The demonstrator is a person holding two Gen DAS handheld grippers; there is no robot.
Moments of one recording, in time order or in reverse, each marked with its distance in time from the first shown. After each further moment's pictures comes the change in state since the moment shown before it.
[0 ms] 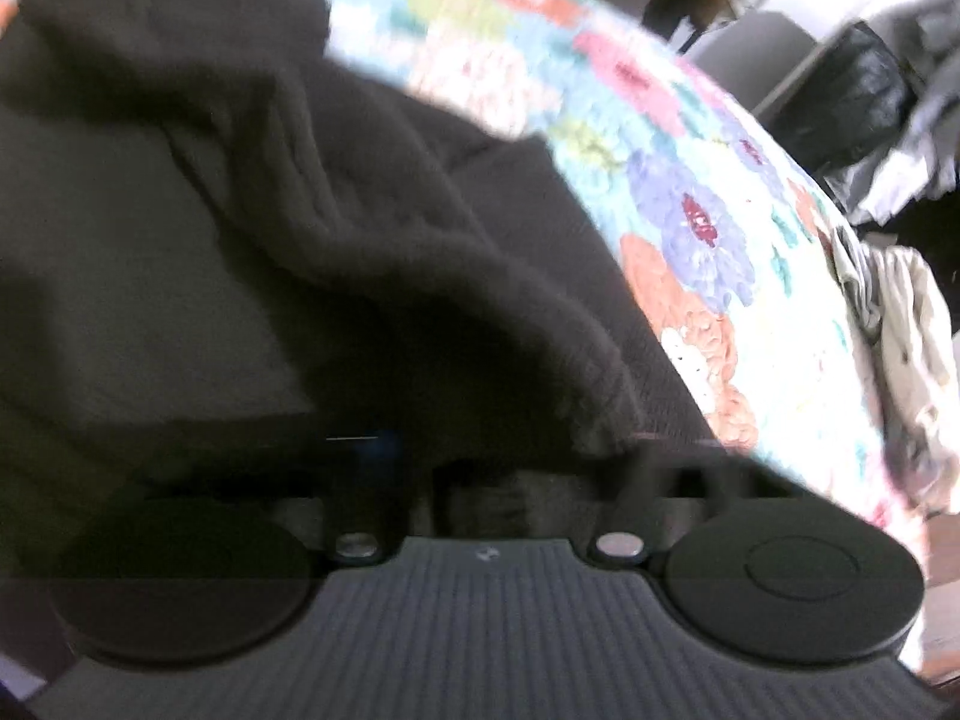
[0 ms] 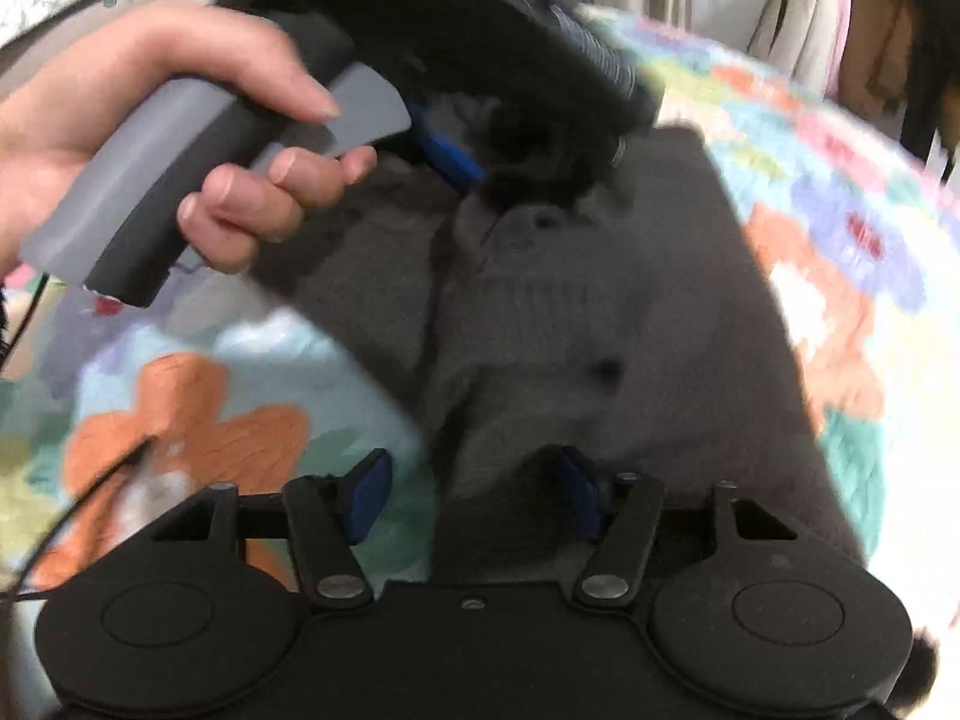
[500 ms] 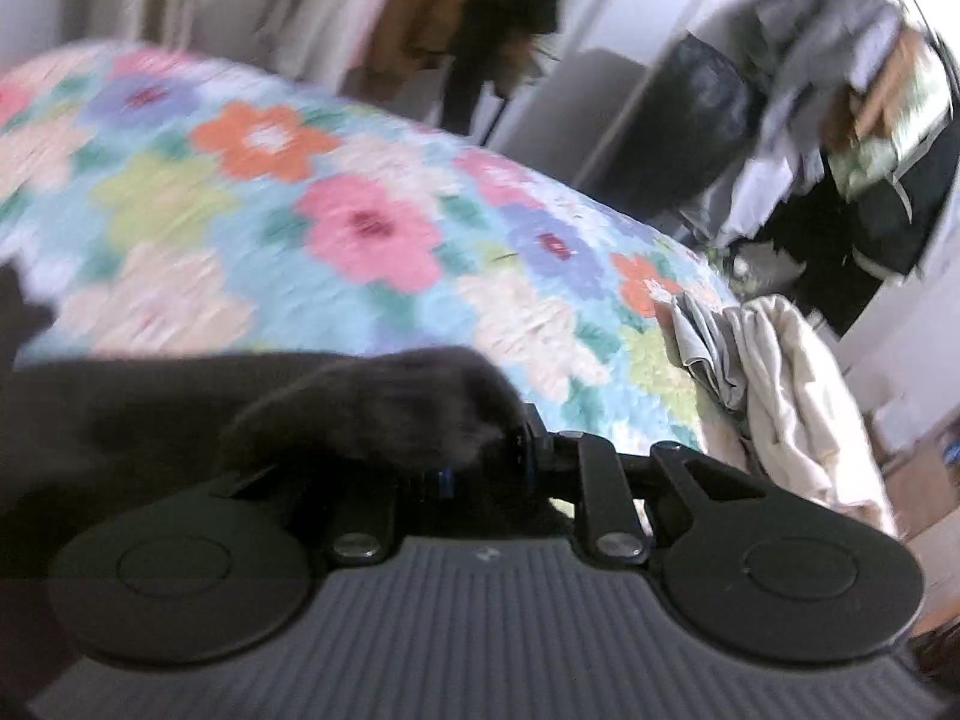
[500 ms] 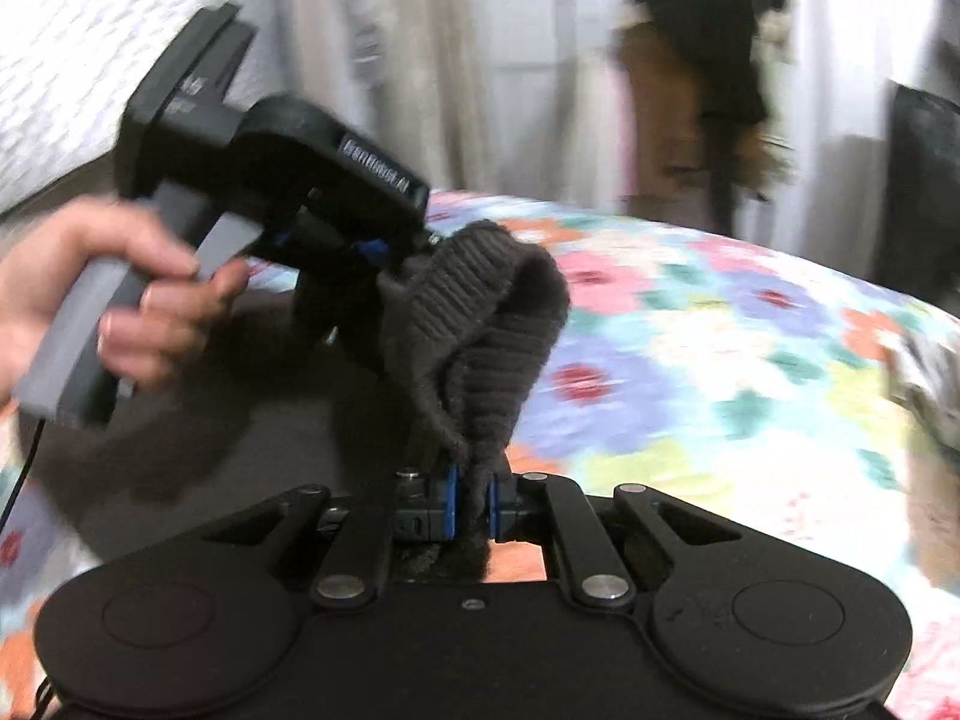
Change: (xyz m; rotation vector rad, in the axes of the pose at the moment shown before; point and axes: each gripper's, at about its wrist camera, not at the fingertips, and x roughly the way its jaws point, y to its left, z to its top) left arm 0.022 -0.182 0.090 0.319 -0.179 -0.185; right arm -0.087 -0.179 0.019 0.305 -0.324 -0.211
